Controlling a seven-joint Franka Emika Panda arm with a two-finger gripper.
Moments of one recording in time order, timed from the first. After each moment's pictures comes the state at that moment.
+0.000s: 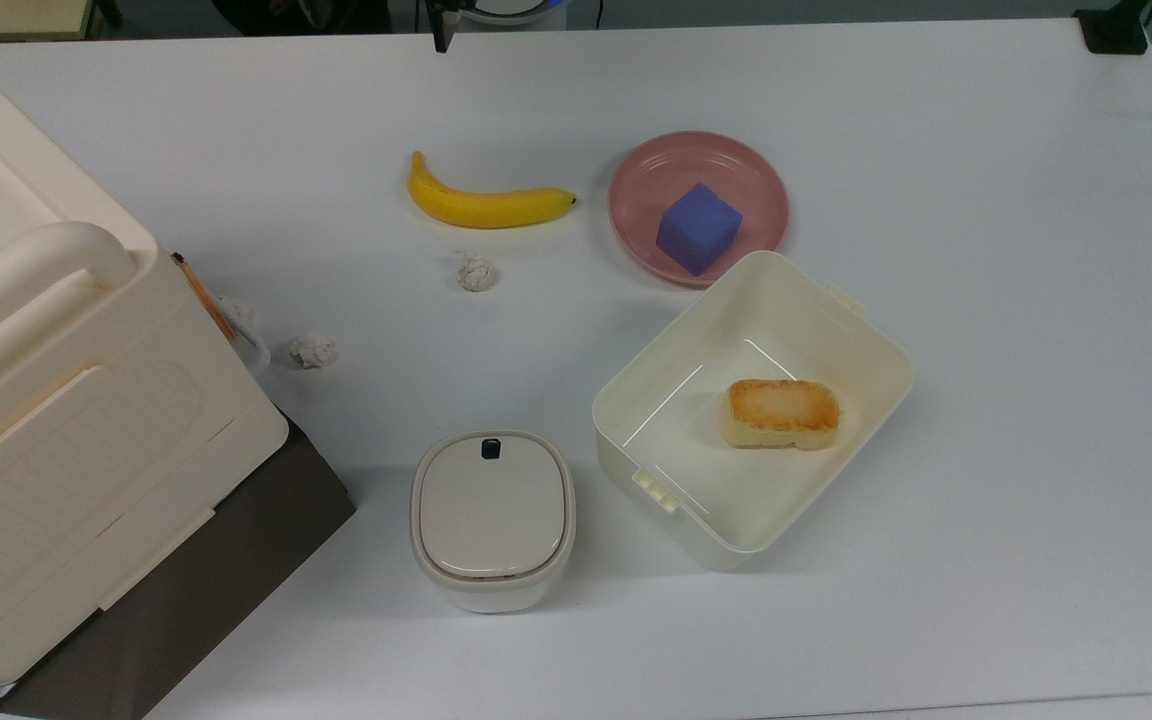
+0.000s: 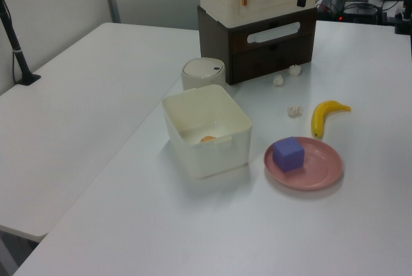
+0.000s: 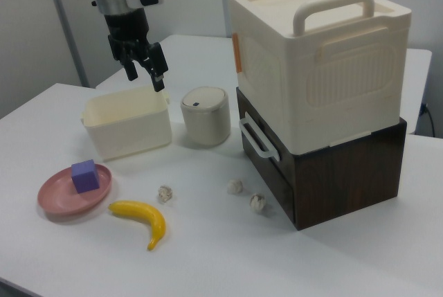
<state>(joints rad) 0.09 0.00 -0.17 -1.56 -0.02 1.63 0.17</state>
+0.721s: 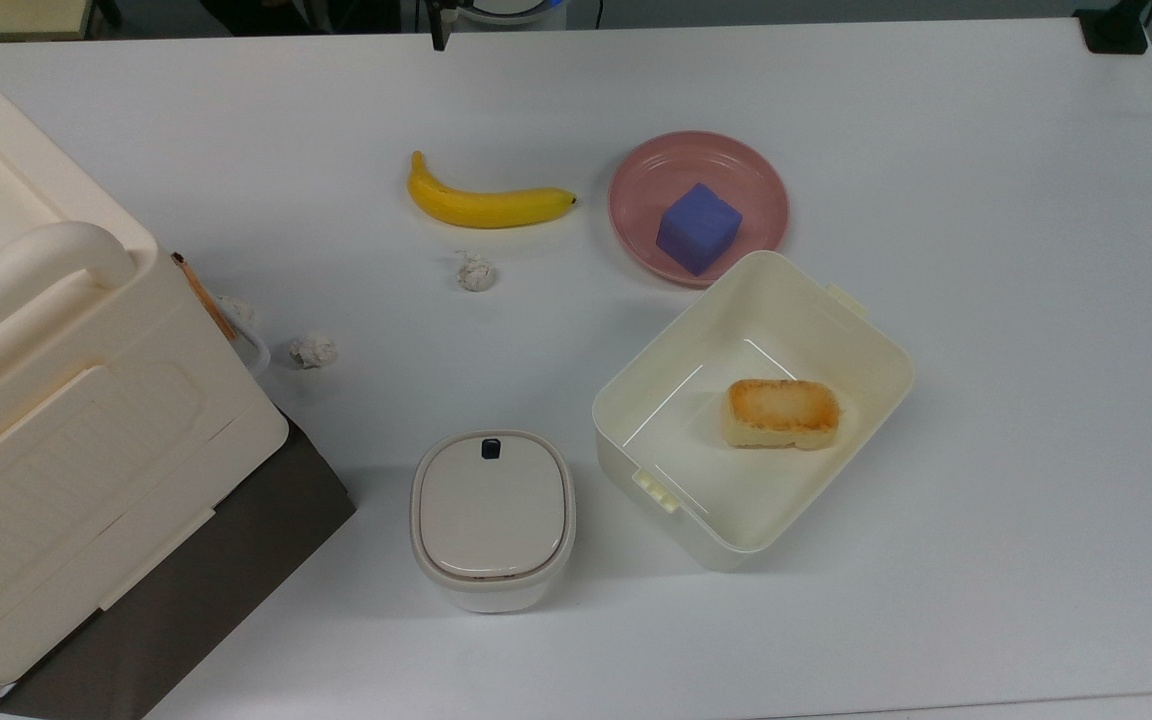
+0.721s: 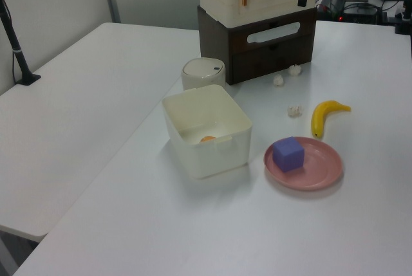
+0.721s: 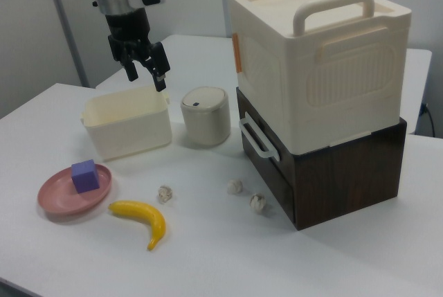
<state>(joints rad) 0.09 0.00 -0.17 -1.56 -0.02 1.63 0.13</state>
